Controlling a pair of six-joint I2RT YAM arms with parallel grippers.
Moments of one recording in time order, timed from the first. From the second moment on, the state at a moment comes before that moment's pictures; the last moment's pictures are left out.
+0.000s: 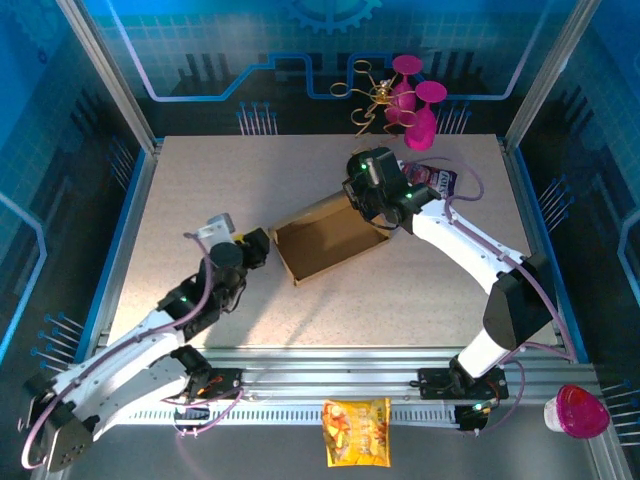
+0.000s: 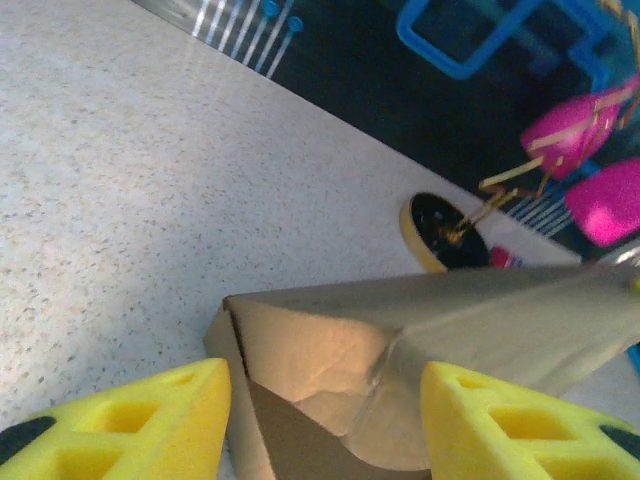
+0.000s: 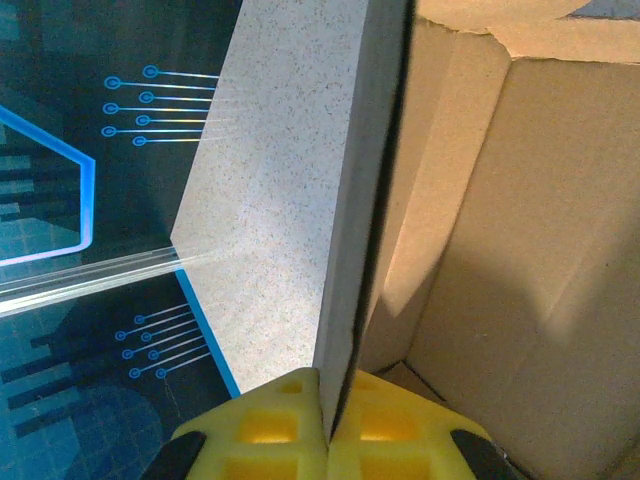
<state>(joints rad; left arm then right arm) -0.64 0.79 0.61 -0.23 -0.53 -0.87 0.56 1.61 1.38 -0.47 0.03 1.46</state>
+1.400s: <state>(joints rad) -0.24 1.45 0.98 -0.37 0.20 -1.92 0.58 1.61 1.36 -0.41 0.04 1.48</state>
